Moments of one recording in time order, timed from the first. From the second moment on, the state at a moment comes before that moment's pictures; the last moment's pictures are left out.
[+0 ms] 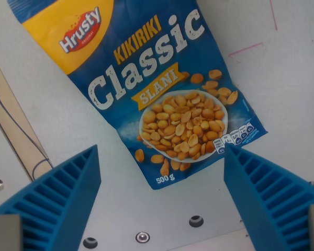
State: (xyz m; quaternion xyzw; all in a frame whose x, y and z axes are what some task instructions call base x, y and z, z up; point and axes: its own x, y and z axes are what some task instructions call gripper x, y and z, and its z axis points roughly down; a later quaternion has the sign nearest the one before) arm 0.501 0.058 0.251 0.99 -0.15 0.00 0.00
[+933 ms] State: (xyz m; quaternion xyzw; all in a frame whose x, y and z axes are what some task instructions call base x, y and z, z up) arm 0.507 0.058 0.253 0.99 -0.15 0.01 0.00
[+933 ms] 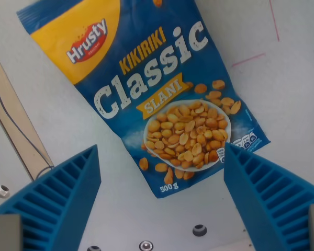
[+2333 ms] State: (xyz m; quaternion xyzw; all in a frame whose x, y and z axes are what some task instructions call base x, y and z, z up) arm 0.518 0.057 0.248 0.99 -0.14 0.08 0.00
